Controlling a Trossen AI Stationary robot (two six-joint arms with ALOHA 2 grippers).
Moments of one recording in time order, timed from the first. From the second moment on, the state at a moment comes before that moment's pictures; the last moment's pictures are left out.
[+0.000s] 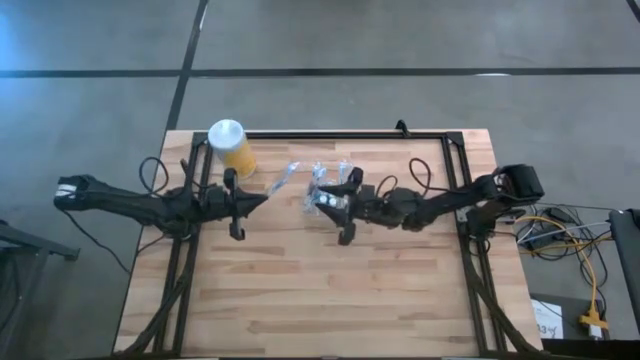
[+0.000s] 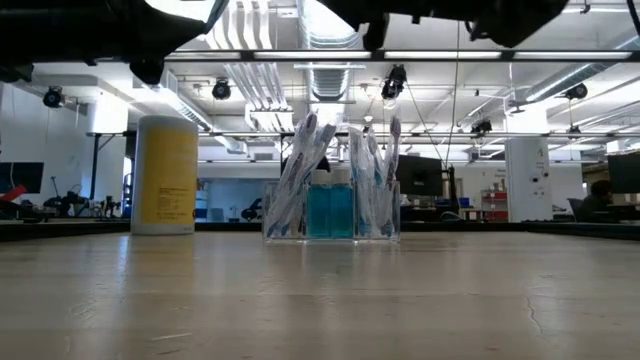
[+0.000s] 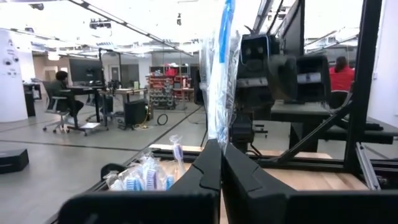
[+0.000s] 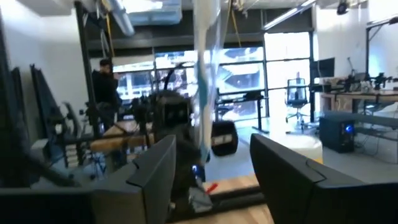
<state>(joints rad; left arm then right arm) -0.11 0.63 0.18 0.71 -0.29 0.05 0.11 1.62 0.85 1.05 0.29 0.04</state>
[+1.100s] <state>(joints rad) -0.11 0.68 0.18 0.70 -0.29 0.13 0.04 1.79 1.11 0.99 0.08 0.04</state>
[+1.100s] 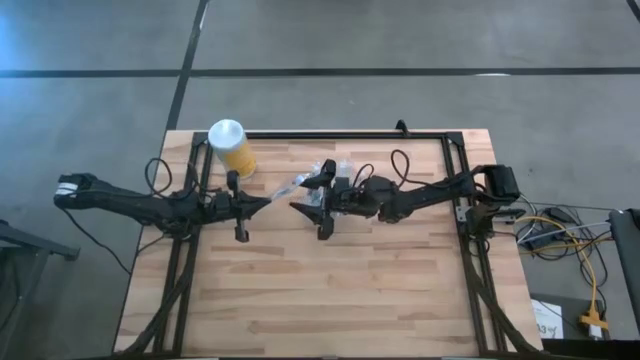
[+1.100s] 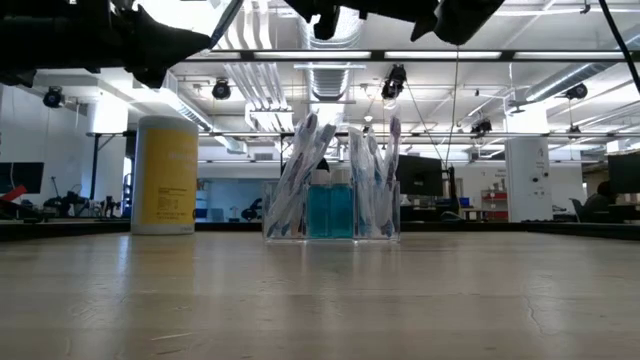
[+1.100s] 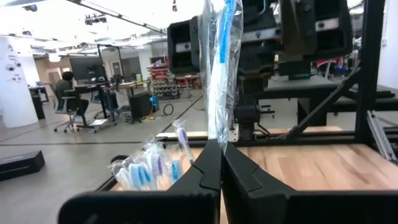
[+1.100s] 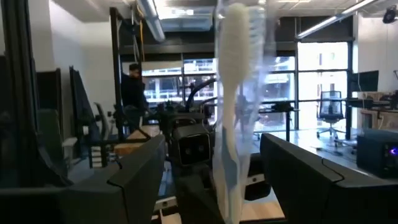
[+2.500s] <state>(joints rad) -0.11 0.75 0.18 0.68 -0.22 0.11 0.05 1.72 1.14 0.71 0.08 0.05</state>
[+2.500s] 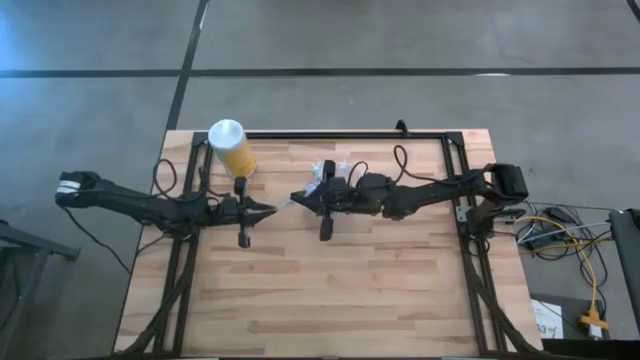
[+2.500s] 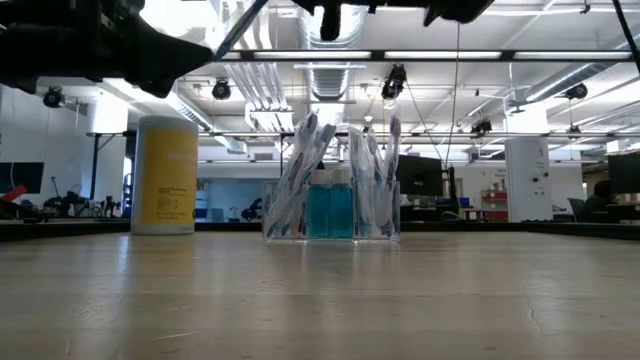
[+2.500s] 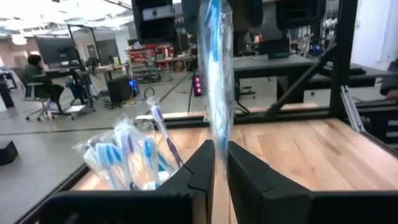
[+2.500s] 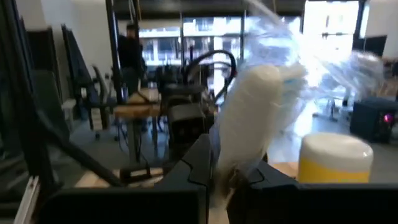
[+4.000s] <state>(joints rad) -0.11 0.39 0.18 0.22 -0.16 0.02 0.12 1.51 1.06 -0.23 0.68 0.31</state>
